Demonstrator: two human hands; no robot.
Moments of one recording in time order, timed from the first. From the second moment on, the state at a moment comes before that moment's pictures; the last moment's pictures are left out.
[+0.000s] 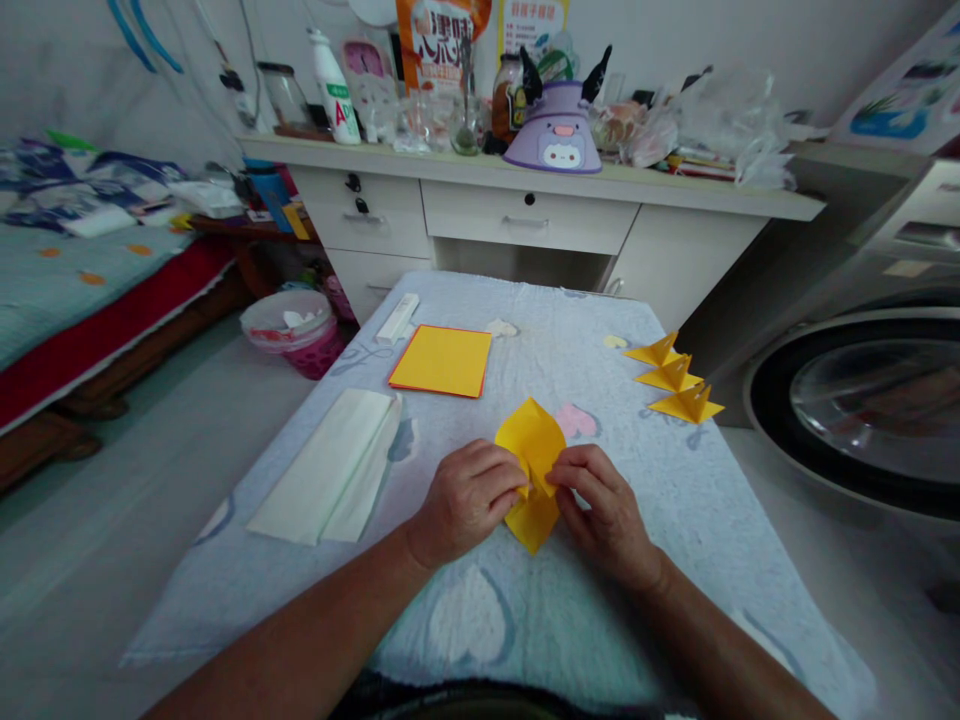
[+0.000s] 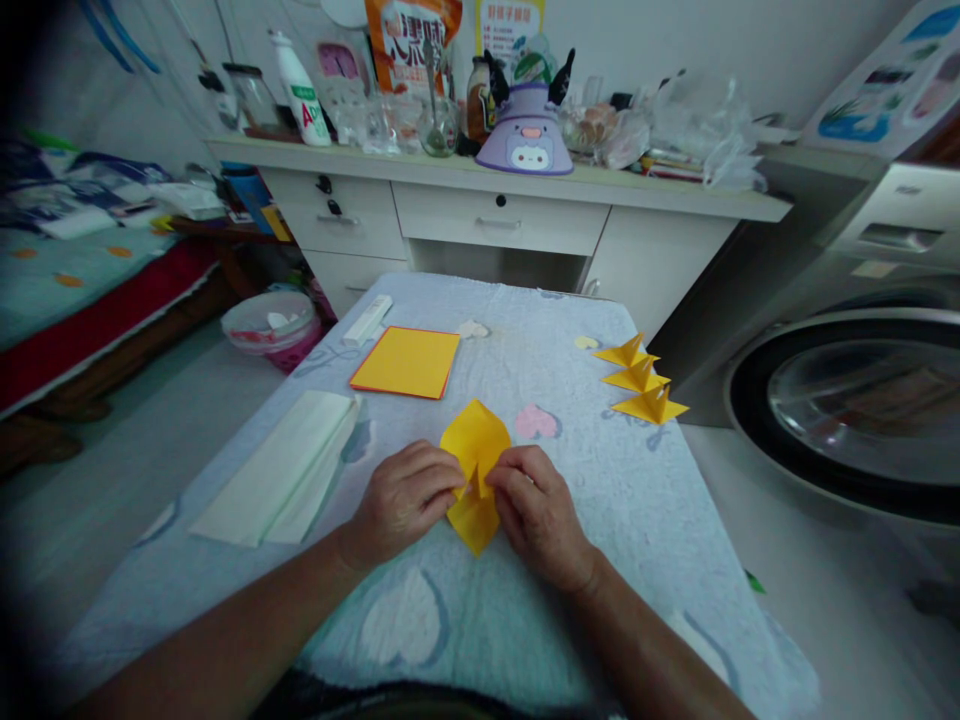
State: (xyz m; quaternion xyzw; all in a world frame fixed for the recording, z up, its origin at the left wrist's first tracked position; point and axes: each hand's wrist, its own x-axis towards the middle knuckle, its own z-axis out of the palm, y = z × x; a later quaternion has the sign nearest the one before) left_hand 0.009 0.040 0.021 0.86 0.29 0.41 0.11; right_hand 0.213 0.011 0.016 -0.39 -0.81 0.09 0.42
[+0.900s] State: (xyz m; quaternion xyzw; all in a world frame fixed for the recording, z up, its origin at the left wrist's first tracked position) left_hand 0.005 0.047 0.029 0.72 0.36 0.55 0.24; right_hand 0.221 0.019 0.015 -0.49 -0.72 0.21 0.44
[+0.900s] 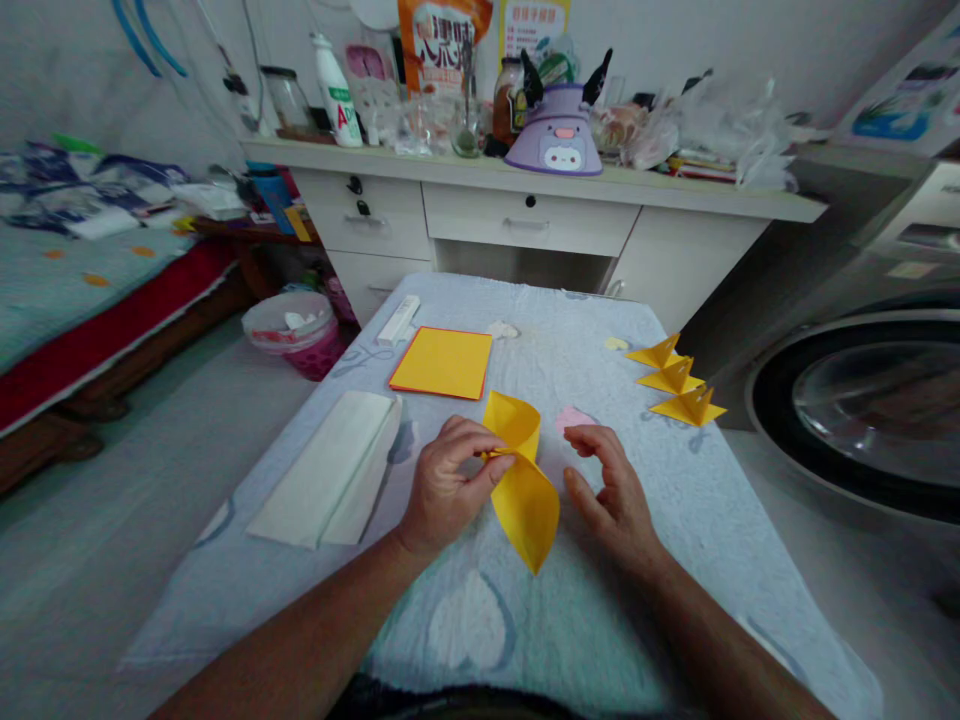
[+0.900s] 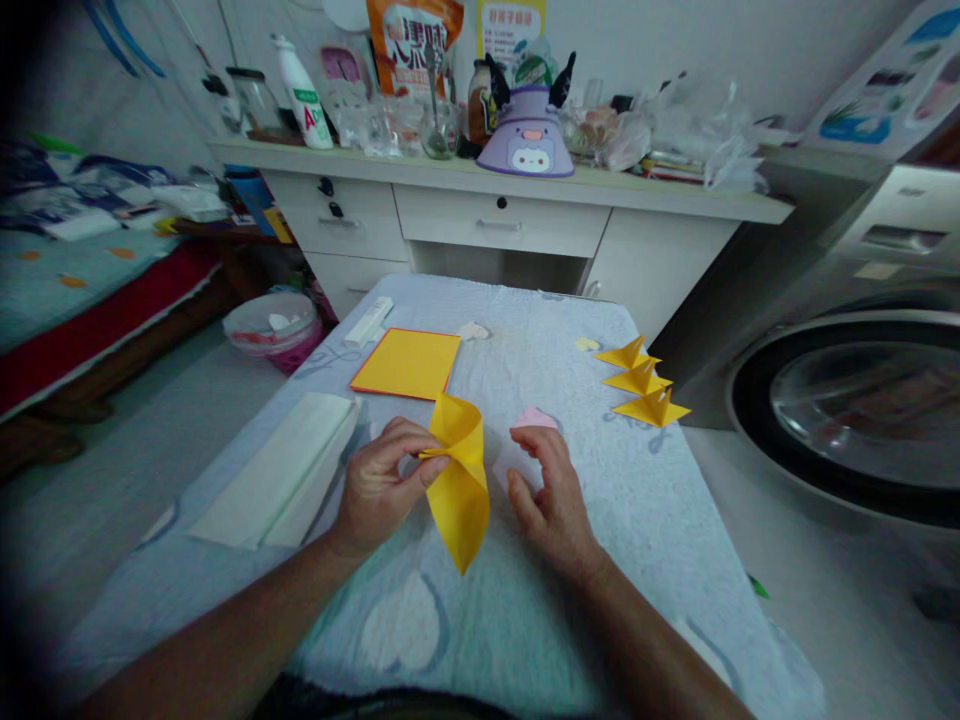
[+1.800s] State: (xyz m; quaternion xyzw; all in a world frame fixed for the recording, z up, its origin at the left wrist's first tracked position) left_hand 0.017 0.056 0.010 0.51 0.42 0.49 0.56; right_hand 0.207 0.025 0.004 -0.35 -0.53 0.65 0.42
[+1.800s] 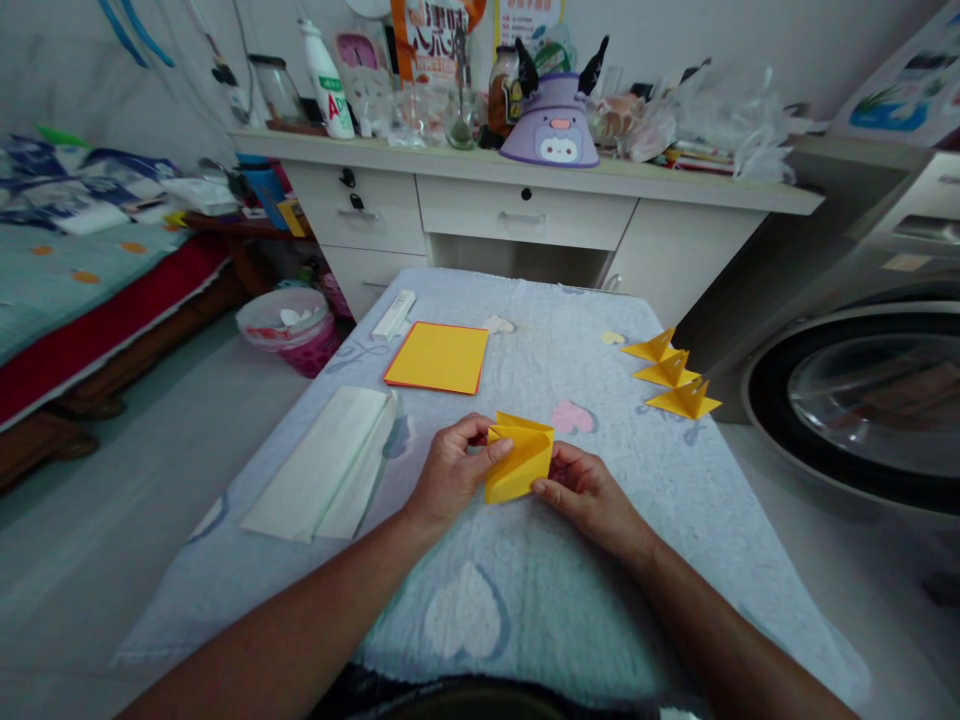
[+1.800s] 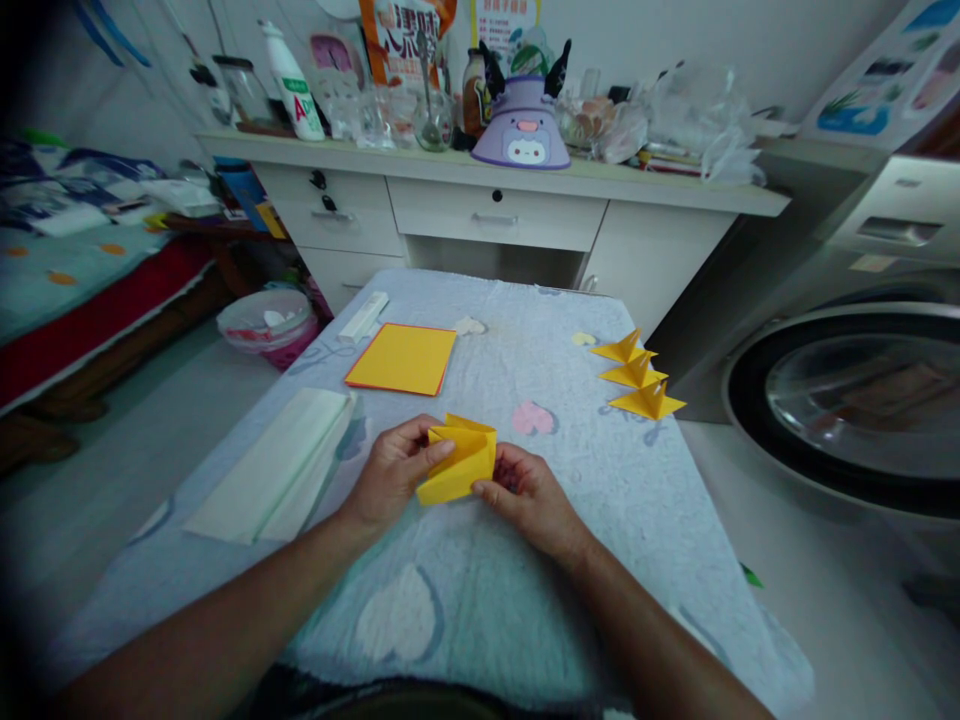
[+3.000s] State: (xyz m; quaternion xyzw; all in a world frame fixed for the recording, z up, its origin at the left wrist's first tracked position) left_hand 0.017 0.057 0.016 0.64 0.46 0.42 0.45; right_hand 0.220 0.024 0.016 -0.35 -0.60 0.55 0.46
